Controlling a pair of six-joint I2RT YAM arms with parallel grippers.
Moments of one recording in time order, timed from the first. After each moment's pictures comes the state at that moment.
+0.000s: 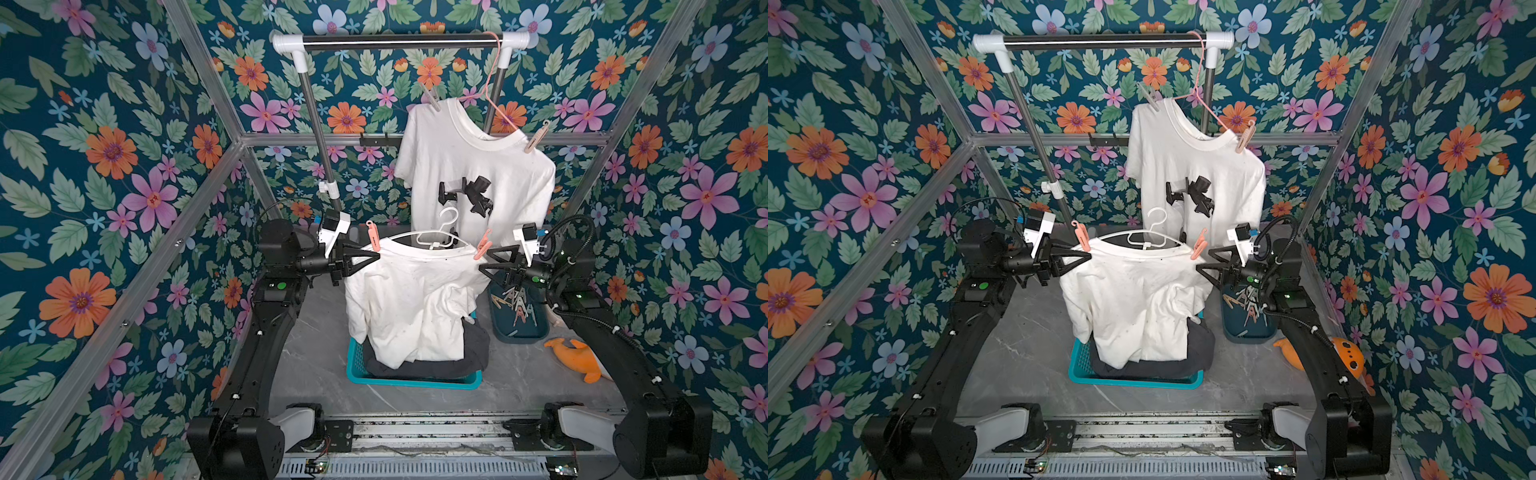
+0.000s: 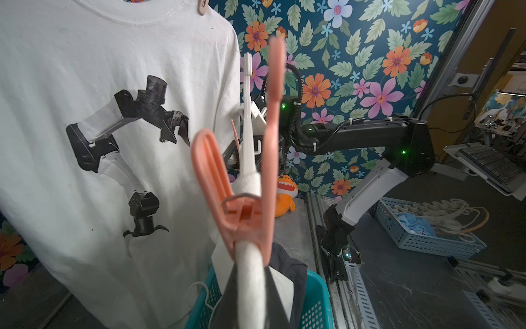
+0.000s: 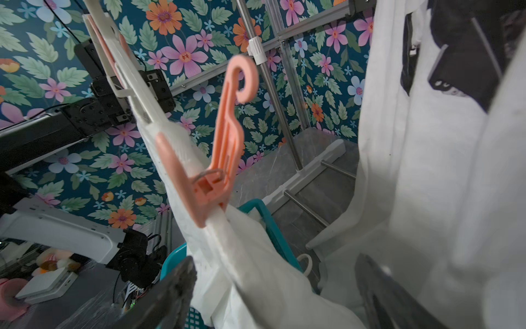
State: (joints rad) left arm -0.09 1.20 1.18 0.05 1.39 -0.16; right arm 0.05 1.22 0.94 0.17 -1.09 0.24
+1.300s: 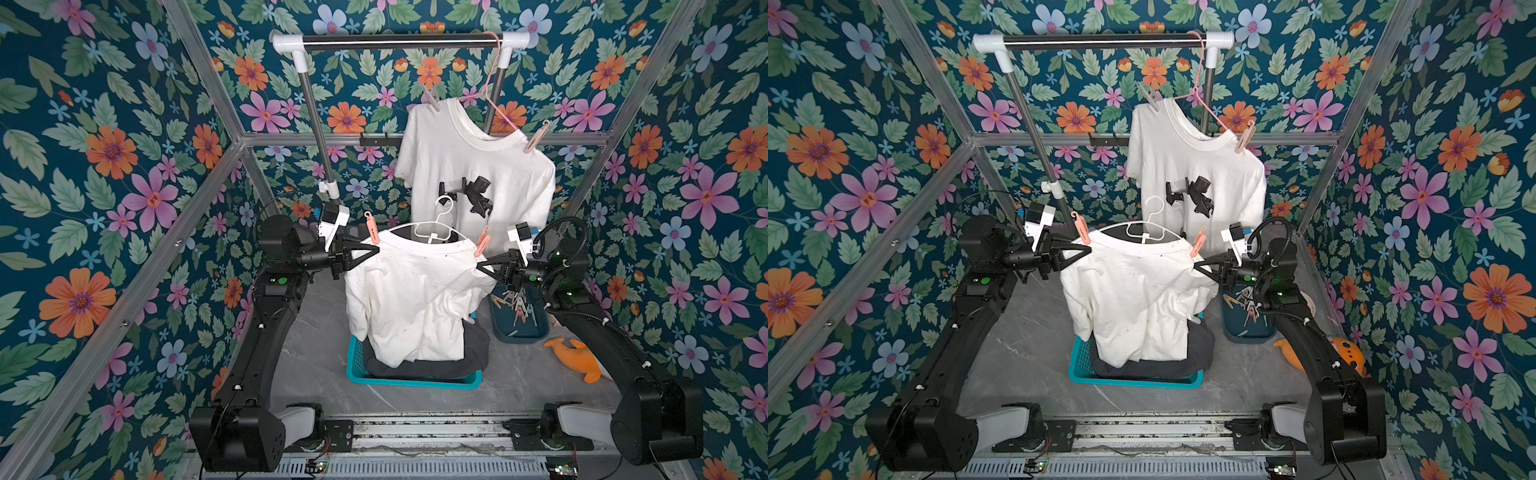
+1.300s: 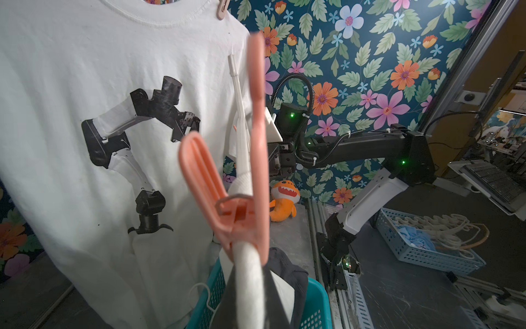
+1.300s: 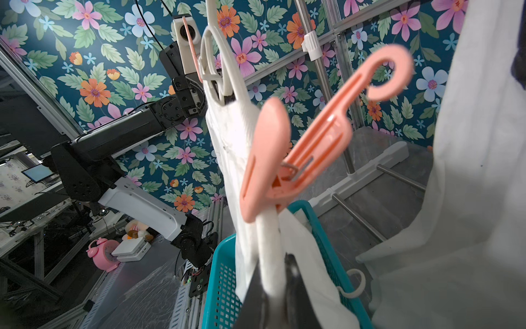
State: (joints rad) left arm -0.09 1.23 1.20 0.09 1.37 -0.23; right arm 0.08 1.26 0.91 0.37 -1.26 0.41
